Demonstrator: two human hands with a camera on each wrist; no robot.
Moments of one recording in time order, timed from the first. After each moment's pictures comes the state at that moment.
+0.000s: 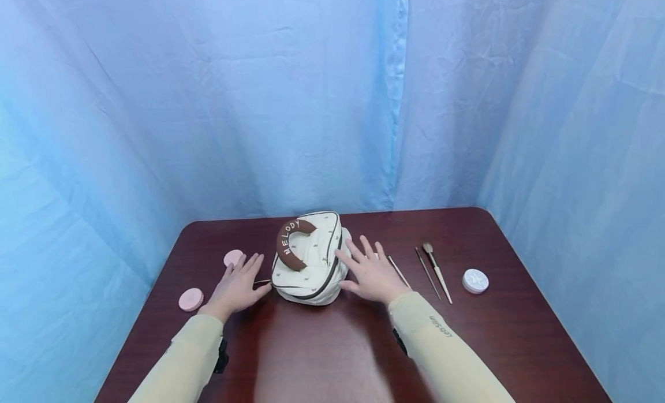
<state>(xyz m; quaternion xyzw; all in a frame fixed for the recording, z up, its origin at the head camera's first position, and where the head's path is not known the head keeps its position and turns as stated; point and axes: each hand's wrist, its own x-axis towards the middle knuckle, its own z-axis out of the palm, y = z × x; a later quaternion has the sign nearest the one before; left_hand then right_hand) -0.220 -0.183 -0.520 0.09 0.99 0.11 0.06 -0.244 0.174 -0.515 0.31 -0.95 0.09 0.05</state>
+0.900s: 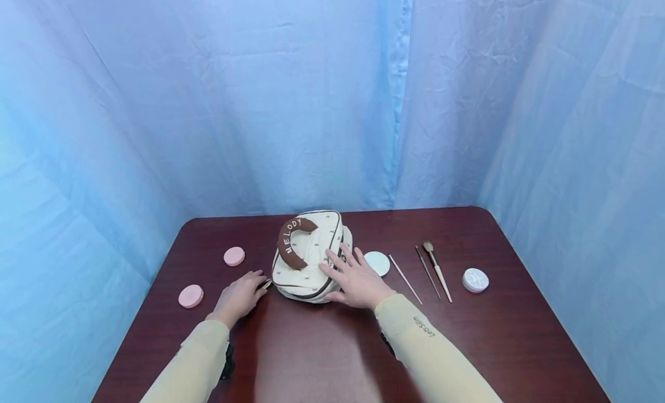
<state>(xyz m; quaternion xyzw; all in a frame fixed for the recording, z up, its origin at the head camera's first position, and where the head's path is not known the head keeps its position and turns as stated) -0.209 -0.180 -0.552 0.10 0.99 0.14 0.00 -0.233 0.145 -0.523 0.40 -0.91 0.07 0.05</state>
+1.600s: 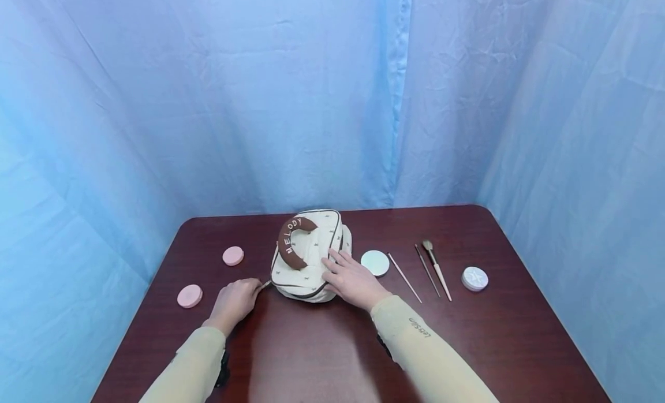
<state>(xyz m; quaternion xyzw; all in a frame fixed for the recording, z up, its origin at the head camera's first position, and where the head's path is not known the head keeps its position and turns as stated) -0.197 -0.184 -0.557 0.12 0.98 0.10 -0.10 -0.241 0.140 -0.533 0.49 -0.85 0.09 0.17</state>
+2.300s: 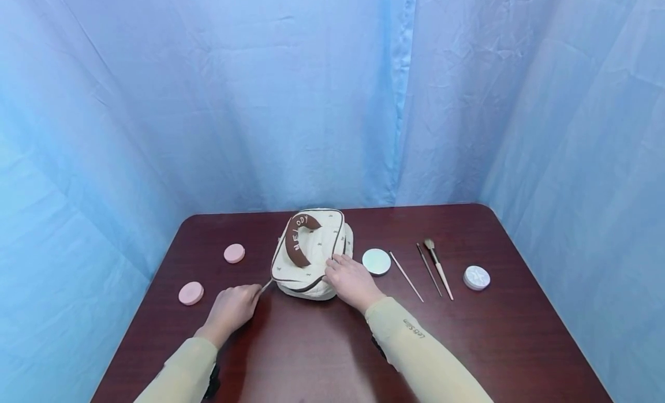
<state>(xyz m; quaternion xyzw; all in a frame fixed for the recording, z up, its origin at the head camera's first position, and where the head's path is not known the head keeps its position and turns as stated) -0.178 -0.186 -0.552 0.17 0.97 0.08 -0.14 -0.234 0.124 -0.536 0.42 -0.88 0.07 0.22</state>
